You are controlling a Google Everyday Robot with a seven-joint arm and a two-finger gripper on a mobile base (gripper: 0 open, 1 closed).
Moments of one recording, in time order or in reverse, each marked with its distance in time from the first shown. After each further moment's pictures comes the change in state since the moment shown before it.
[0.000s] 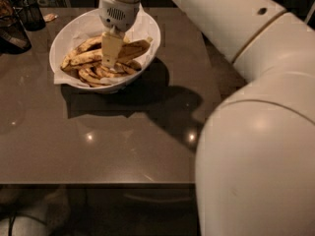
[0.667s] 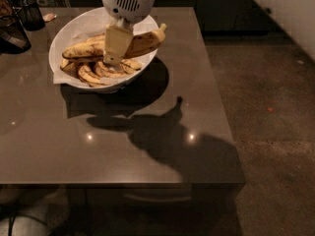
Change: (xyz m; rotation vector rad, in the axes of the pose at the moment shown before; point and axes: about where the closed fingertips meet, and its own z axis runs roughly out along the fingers) arm 0.010 0.080 -0.085 0.177 -0.060 -0.045
